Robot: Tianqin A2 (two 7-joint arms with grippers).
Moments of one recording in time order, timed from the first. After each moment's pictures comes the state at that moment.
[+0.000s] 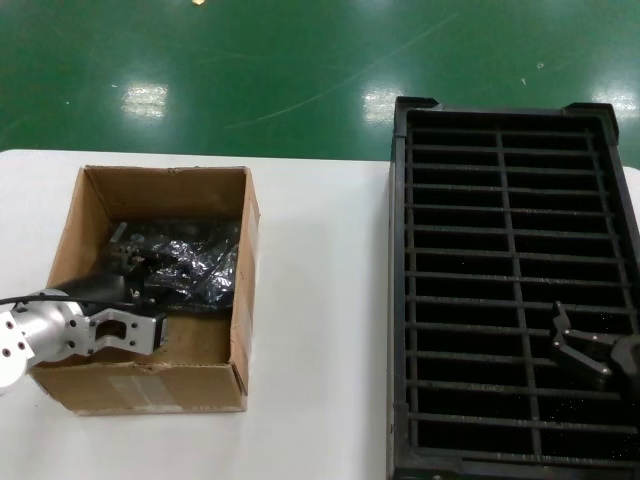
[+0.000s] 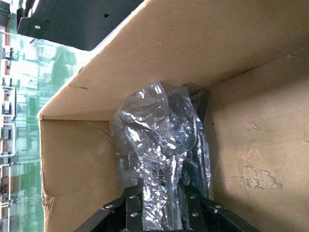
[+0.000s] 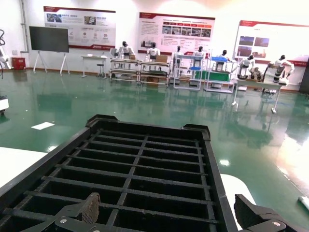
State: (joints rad) left arm -0.75 -0.59 2.03 -0.92 -1.26 0.47 0.65; right arm 0.02 0.30 -1.59 1.59 1.78 -0.02 0.01
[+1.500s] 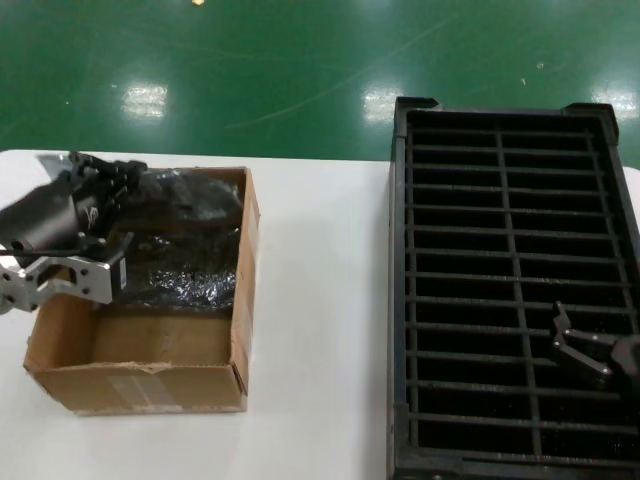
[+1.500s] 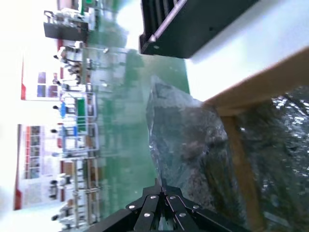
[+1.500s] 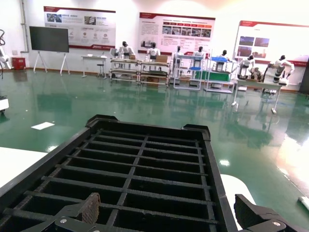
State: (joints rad) left arm -0.53 -0.74 1.81 -1.46 -1.14 0.41 0.44; right arm 0.02 0.30 -1.59 1.59 1.78 -0.02 0.01
